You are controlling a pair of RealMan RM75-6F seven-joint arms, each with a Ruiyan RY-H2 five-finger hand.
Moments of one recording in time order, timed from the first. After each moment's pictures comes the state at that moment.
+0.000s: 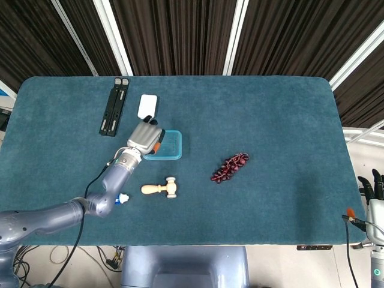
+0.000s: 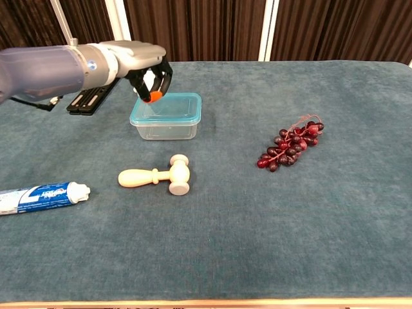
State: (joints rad) left arm -1.08 -1.62 -0.22 -1.18 0.80 0.73 0.52; right arm 0.01 -1.14 0.15 -1.66 -1.32 1.56 -0.25
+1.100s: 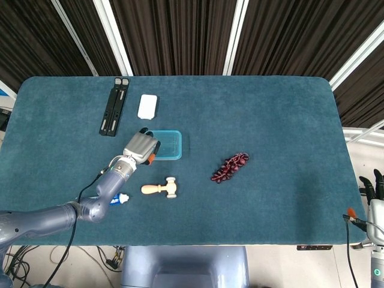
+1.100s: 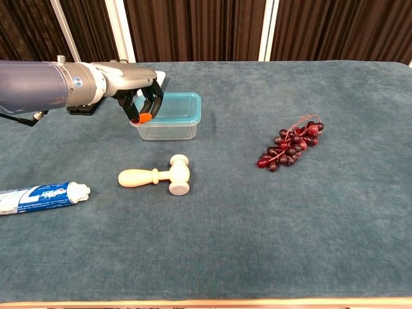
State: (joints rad) left arm -1.07 -1.59 -0.14 -1.23 0.76 0.69 0.49; right arm 0.01 -1.15 0.15 -1.67 -1.31 1.56 -0.25
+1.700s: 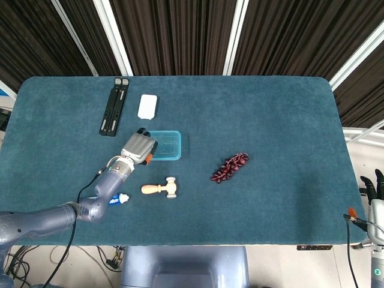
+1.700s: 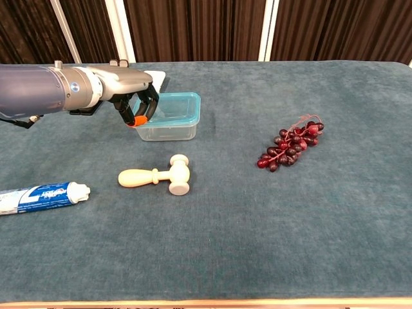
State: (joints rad) left arm -1.06 -1.60 -0.11 -1.19 0.78 0.69 0.48; right arm 0.01 -1.15 0.16 -1.67 -1.31 1.56 -0.26
